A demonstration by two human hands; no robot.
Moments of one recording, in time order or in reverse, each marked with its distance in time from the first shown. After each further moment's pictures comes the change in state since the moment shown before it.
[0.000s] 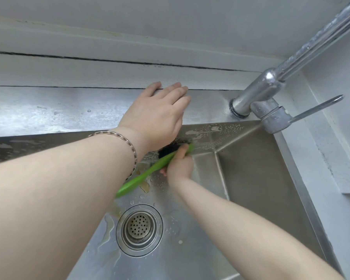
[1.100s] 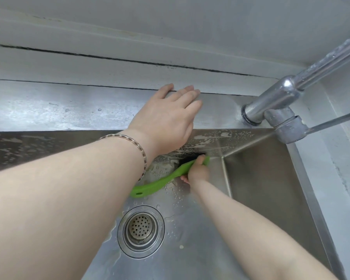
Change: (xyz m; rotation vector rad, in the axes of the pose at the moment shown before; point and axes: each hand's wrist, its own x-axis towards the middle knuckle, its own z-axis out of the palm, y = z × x) left_hand 0.000 0.001 0.000 0.006 -0.034 -0.015; right_hand 0.059 0.008 -0.021 -0.099 0.031 0.350
